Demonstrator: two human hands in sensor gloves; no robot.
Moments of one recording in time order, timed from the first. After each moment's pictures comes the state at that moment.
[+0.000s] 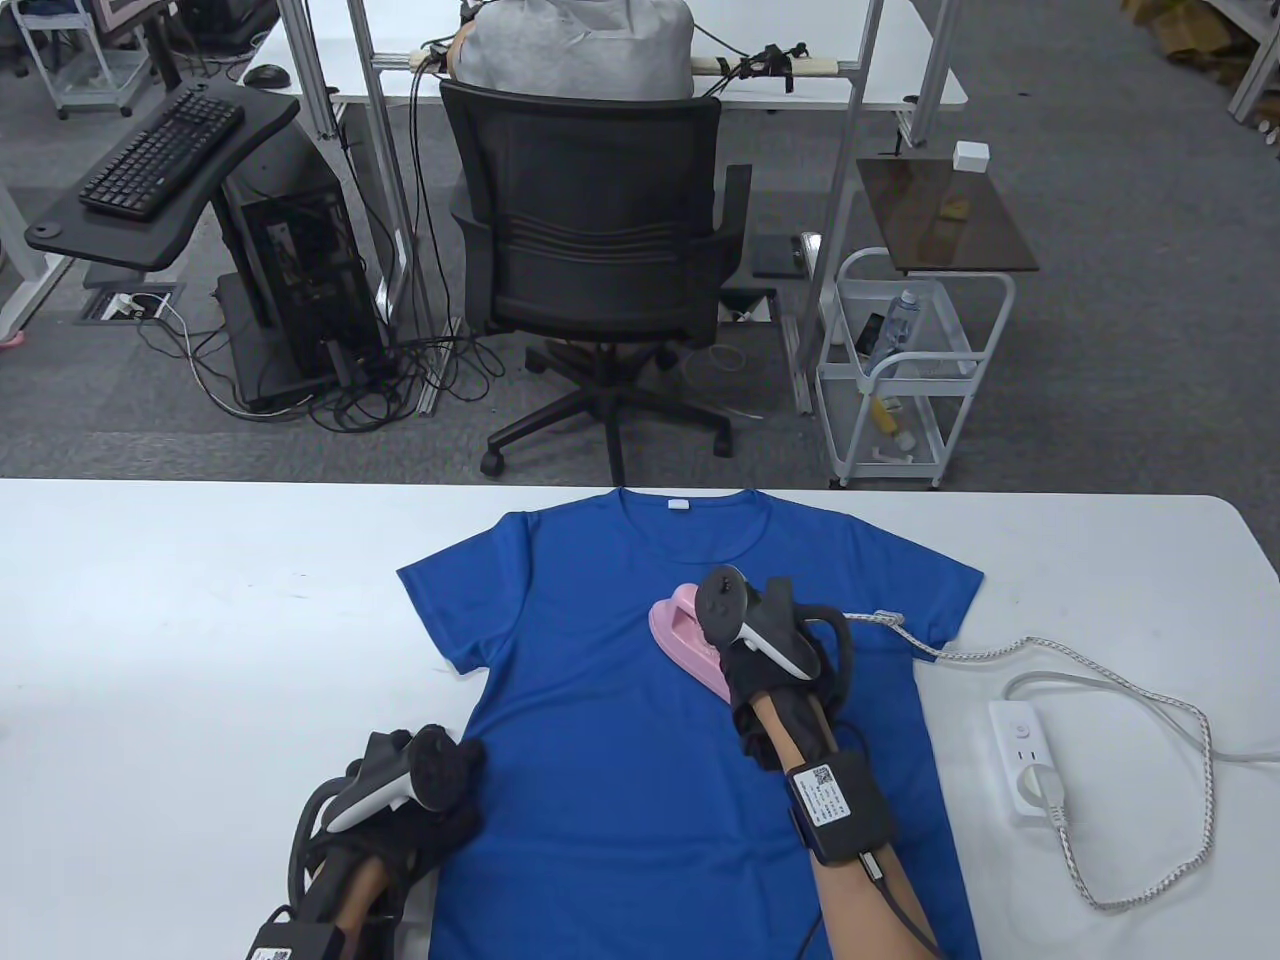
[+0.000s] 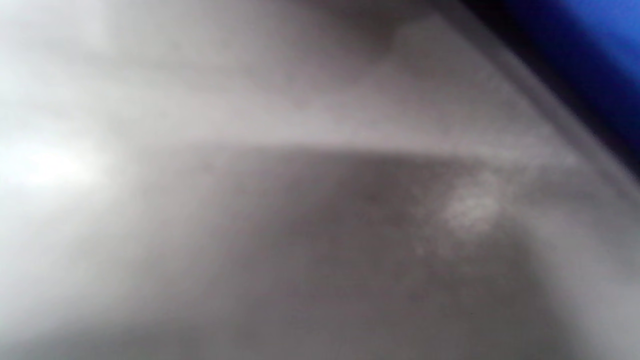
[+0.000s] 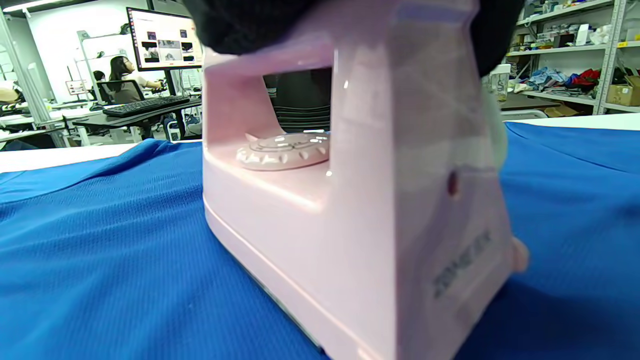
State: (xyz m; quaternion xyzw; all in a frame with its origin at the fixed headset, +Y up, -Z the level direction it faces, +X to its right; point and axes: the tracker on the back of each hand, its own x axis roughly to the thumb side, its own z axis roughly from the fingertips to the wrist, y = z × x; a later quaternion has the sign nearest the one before) left_hand -0.241 -0.815 -0.349 -0.32 -0.06 0.05 0.95; right_hand 0.095 -0.718 -0.473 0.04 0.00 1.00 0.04
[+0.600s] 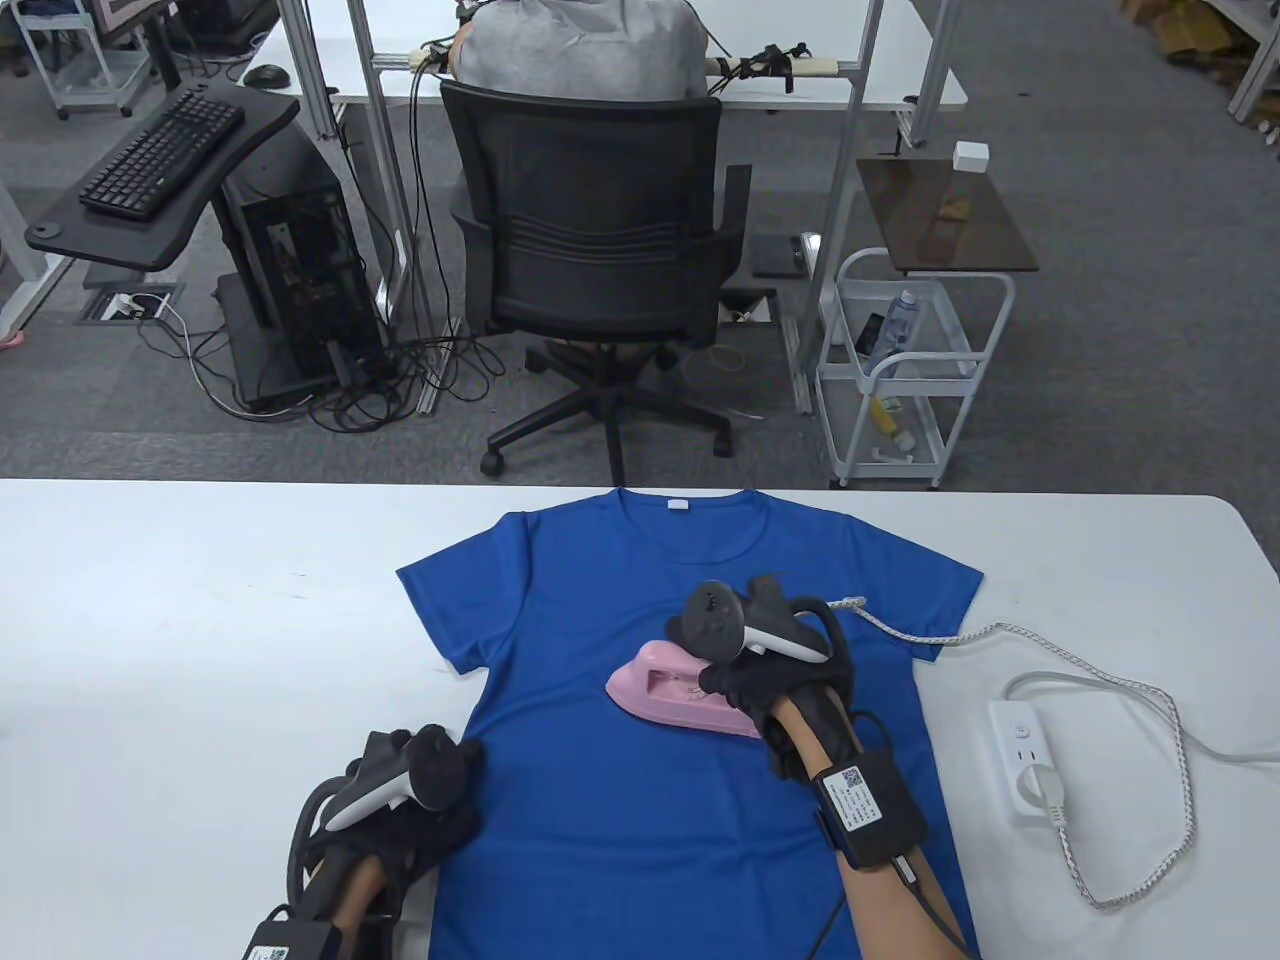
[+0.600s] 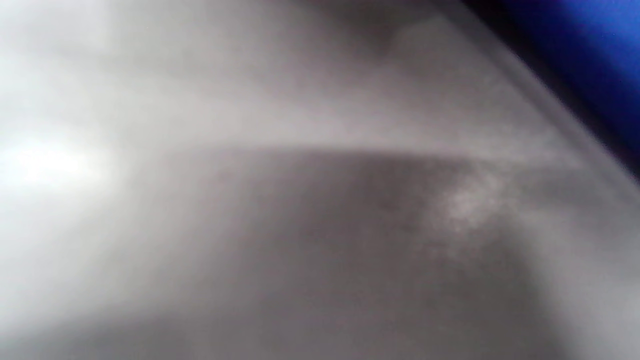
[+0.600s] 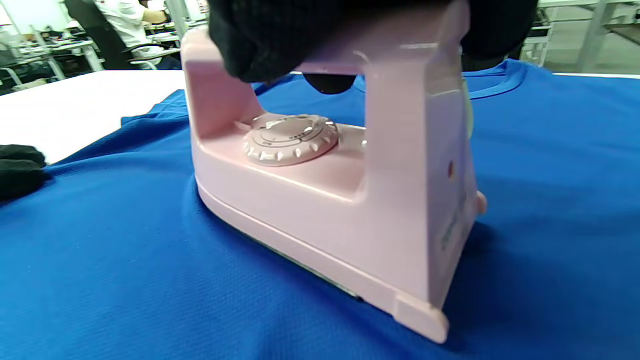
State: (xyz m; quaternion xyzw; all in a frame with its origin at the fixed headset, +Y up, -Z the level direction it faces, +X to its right) left_hand -0.242 -0.814 -0.350 -0.32 -0.06 0.04 0.94; right_hand 0.082 -0.705 -0.457 0.23 0.12 0.97 0.03
